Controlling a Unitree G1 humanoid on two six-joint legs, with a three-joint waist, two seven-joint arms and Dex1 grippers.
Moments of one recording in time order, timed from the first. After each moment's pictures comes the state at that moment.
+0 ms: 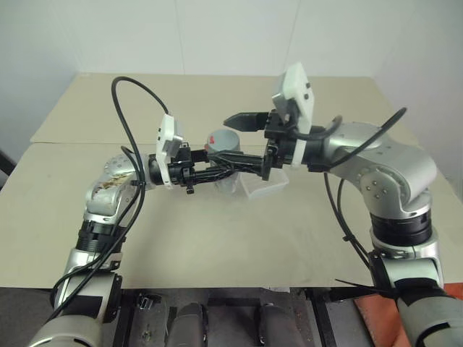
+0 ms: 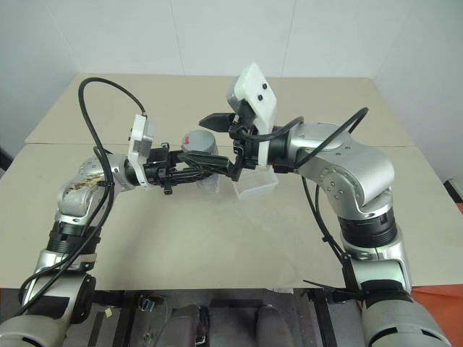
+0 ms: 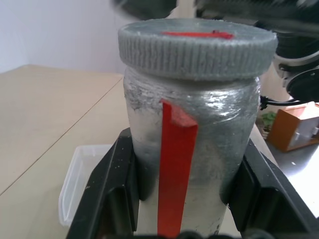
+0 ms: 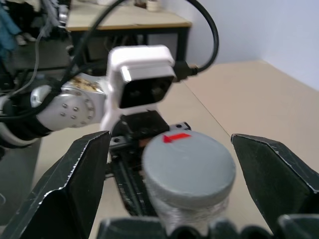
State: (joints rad) left arm -0.72 0.50 -0.03 0.14 -0.55 0.39 -1.27; right arm -0.93 -0.50 0.13 -0.31 0.68 0.91 0.67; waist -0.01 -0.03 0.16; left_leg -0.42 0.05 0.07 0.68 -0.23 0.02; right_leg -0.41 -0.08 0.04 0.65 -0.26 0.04
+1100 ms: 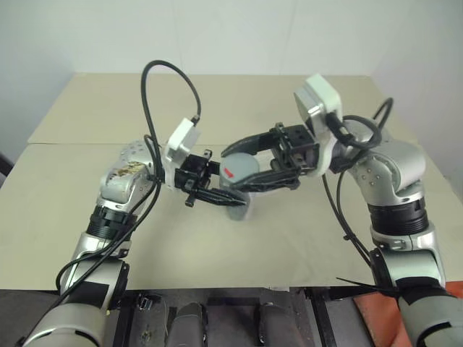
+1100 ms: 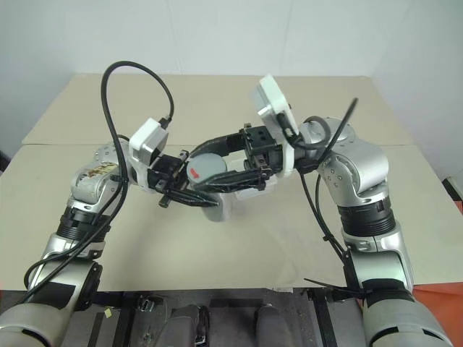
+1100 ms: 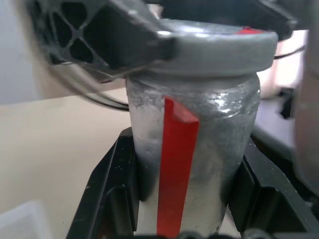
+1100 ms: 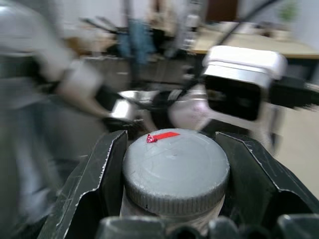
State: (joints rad) left arm -0.82 0.53 -0.19 0.11 -0.65 0.40 -1.61; right arm -0.95 -0.51 0.13 -0.06 0.72 0.64 1.46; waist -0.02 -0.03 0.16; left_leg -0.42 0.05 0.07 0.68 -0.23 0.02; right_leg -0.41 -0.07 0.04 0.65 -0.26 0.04
